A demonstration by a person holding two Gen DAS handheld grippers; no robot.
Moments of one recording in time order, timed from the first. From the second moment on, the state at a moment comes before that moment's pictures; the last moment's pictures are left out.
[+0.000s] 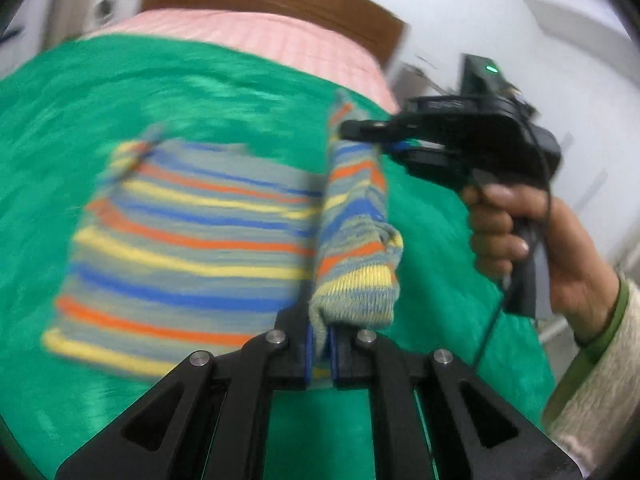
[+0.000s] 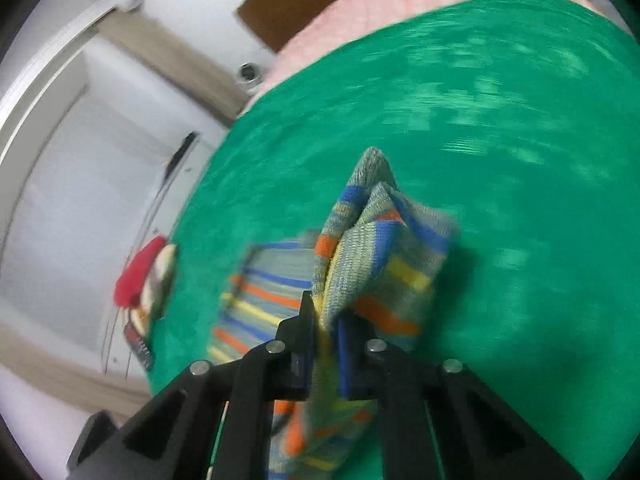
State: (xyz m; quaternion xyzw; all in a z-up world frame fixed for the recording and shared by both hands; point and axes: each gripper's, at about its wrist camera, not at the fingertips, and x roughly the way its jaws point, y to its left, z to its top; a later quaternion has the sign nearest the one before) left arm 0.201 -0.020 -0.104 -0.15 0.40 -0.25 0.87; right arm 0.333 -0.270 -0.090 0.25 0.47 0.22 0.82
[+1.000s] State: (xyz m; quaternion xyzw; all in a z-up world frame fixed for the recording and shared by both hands) left arm 0.232 0.088 -0.146 -0.05 0.46 -0.02 0.89; right arm 0.222 -0.125 -0.146 0.03 0.48 0.29 0.83
